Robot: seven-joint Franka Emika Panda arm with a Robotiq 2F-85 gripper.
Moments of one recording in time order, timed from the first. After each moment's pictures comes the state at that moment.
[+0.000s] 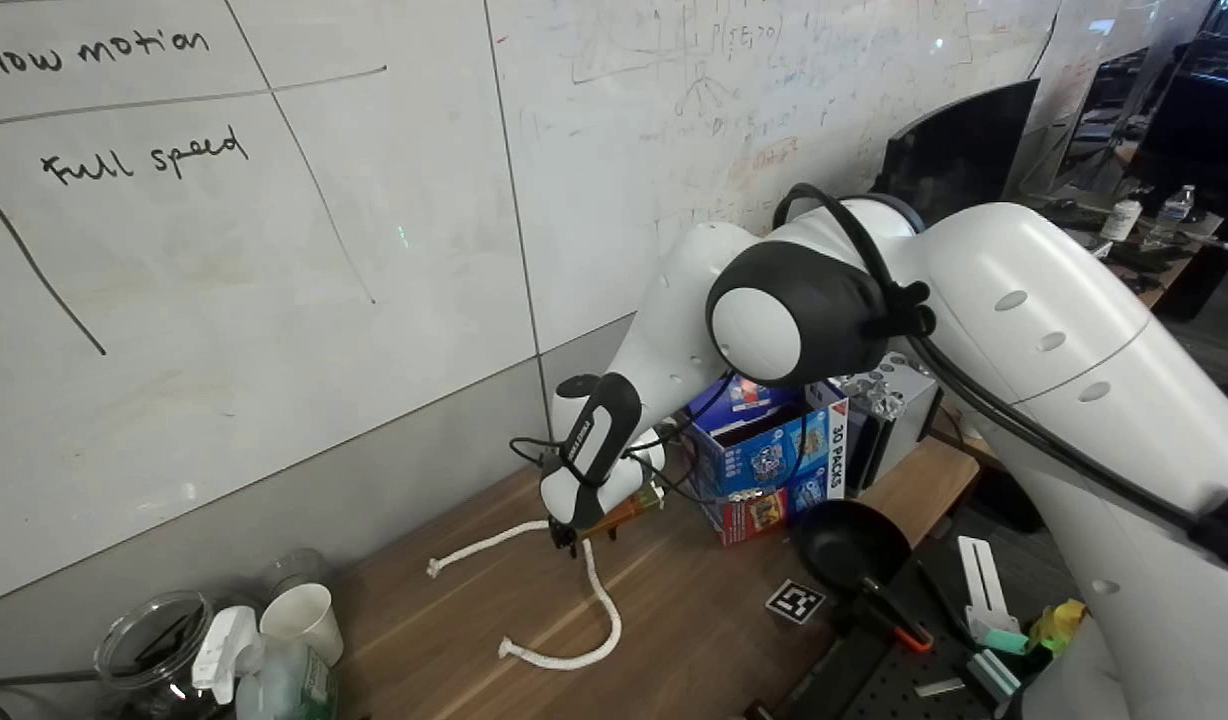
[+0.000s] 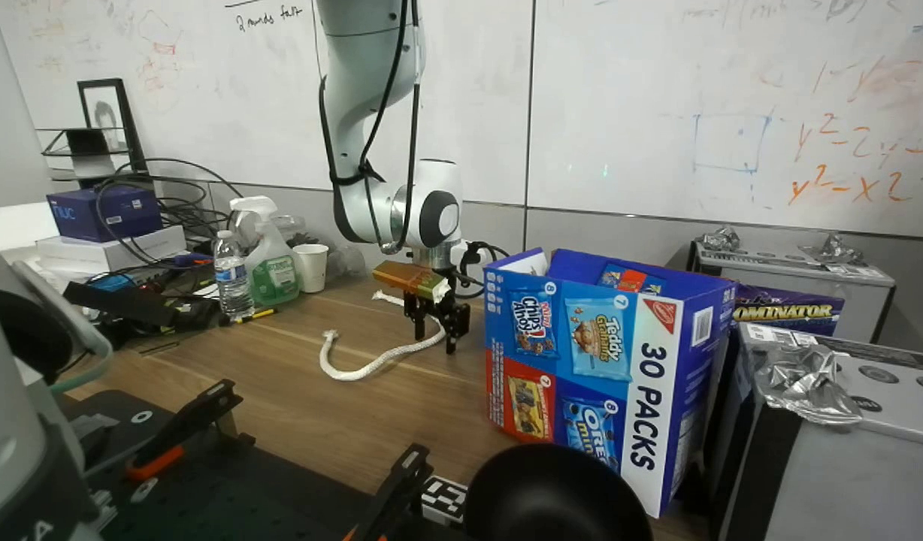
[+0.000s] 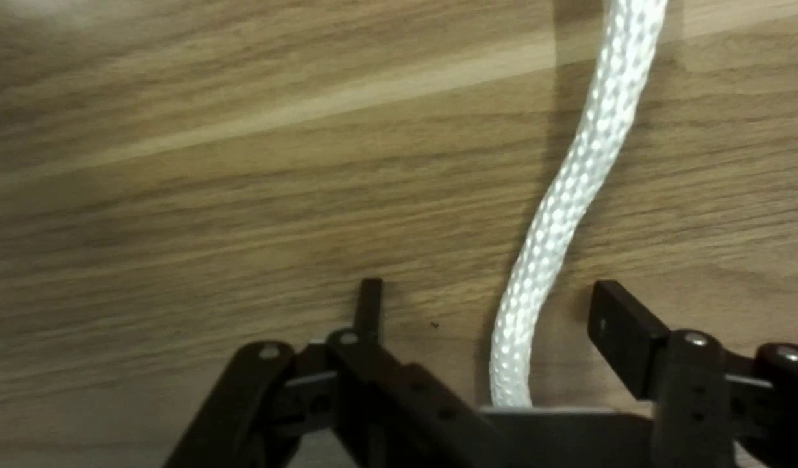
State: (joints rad) arm 0.13 0.91 0.02 -1.84 0.03 2.75 0.29
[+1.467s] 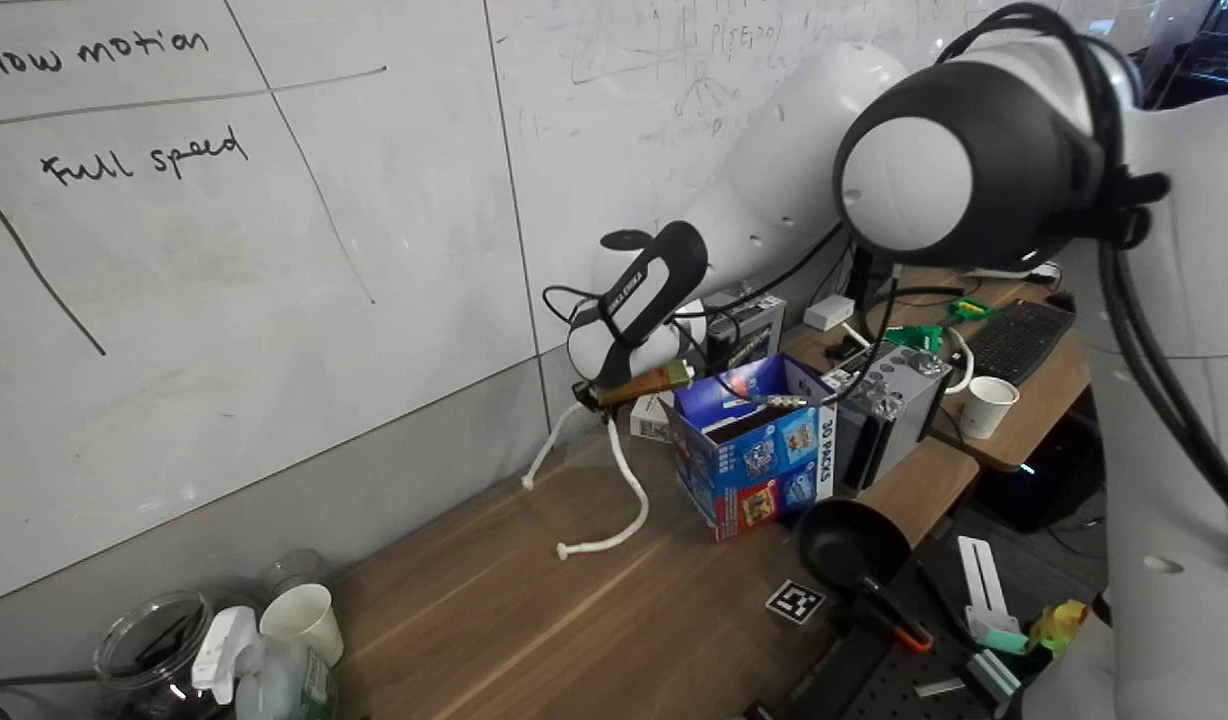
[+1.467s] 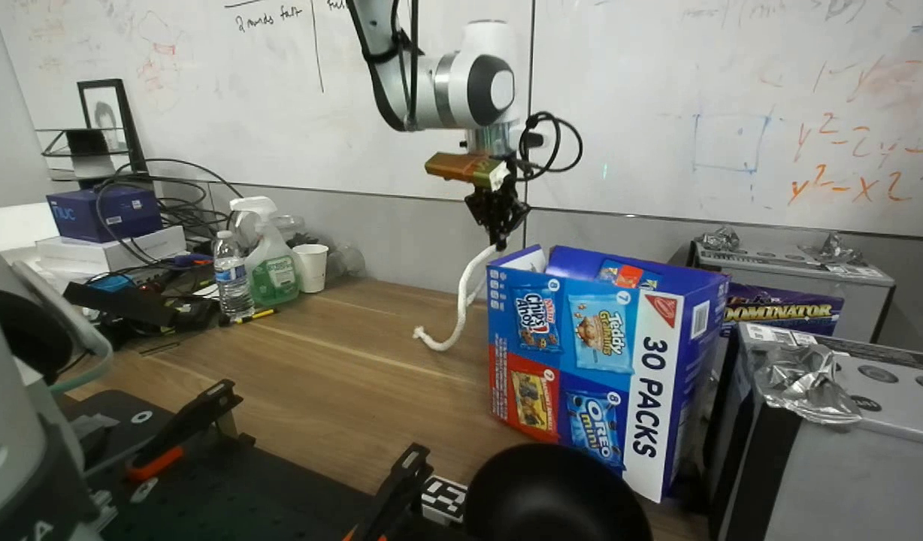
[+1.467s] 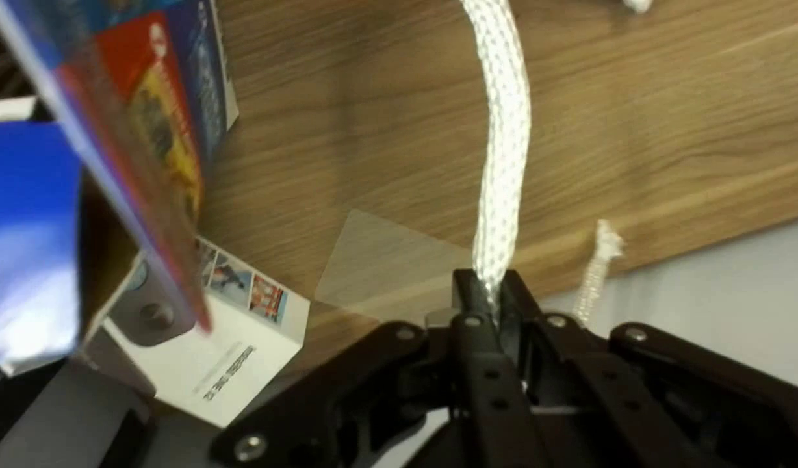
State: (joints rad) arm 0.05 0.50 -0.07 -1.98 0.03 2.69 0.28
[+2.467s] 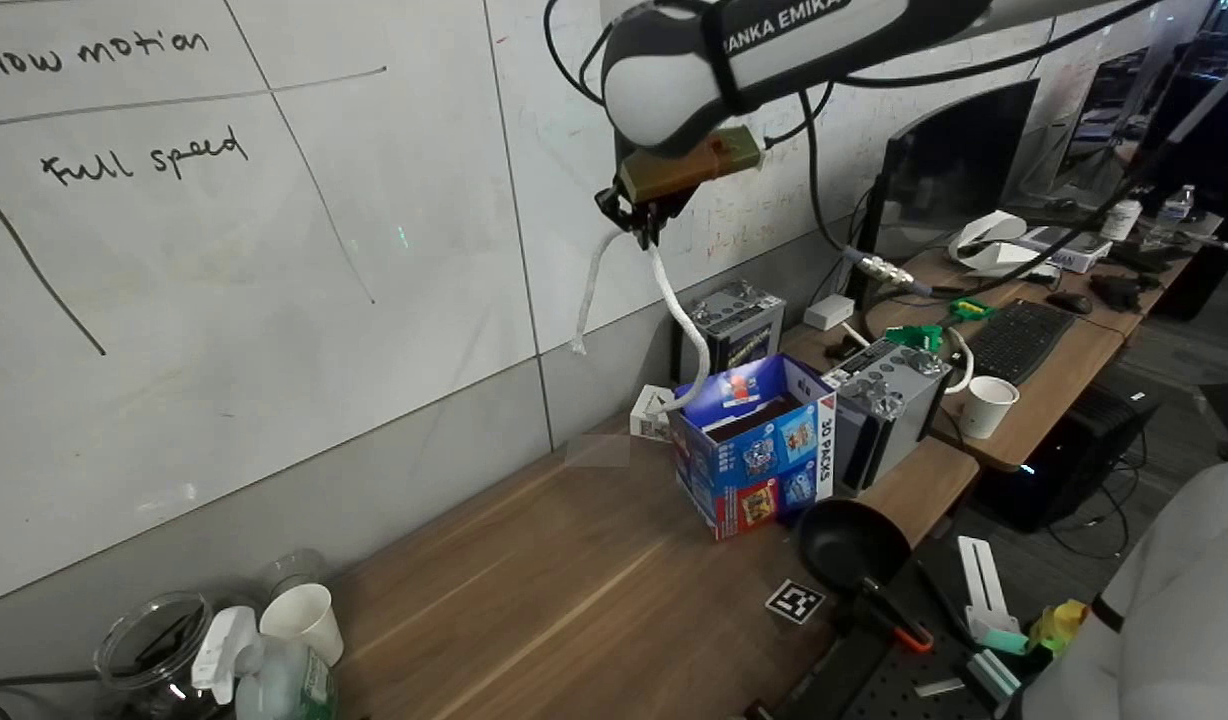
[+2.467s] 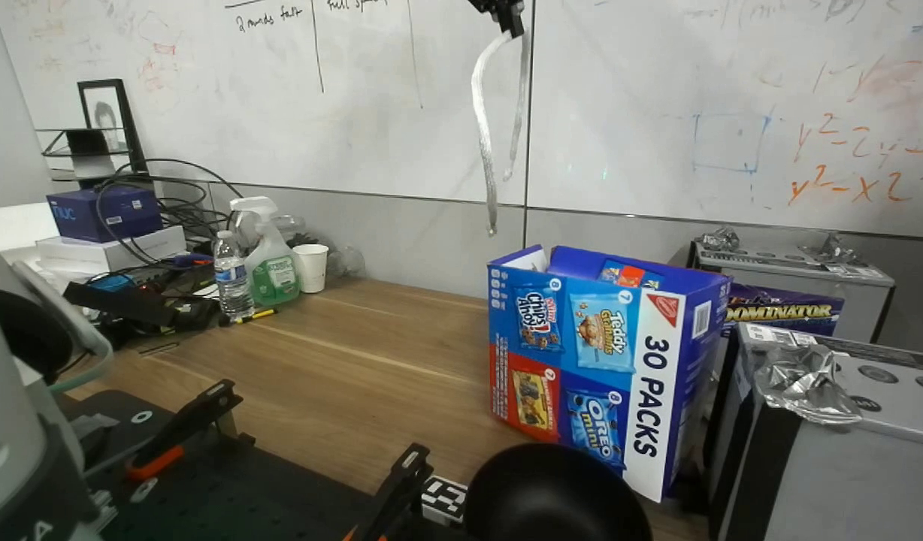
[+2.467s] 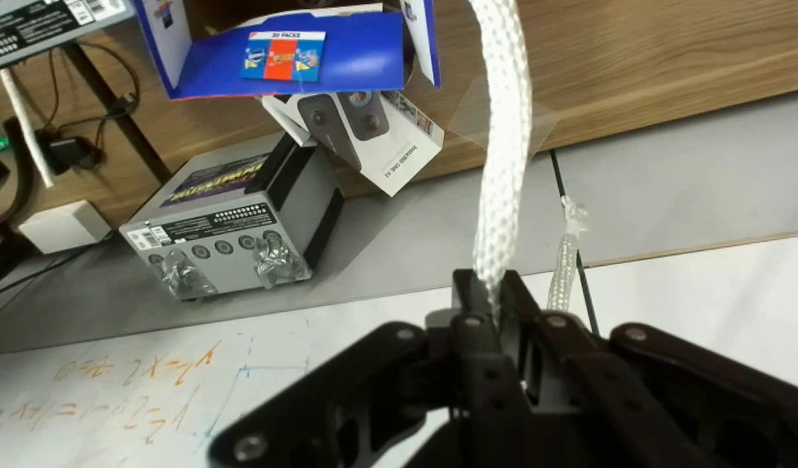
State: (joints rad) arm 0.07 -0.11 -0.05 -1.97 -0.32 2.14 0.46
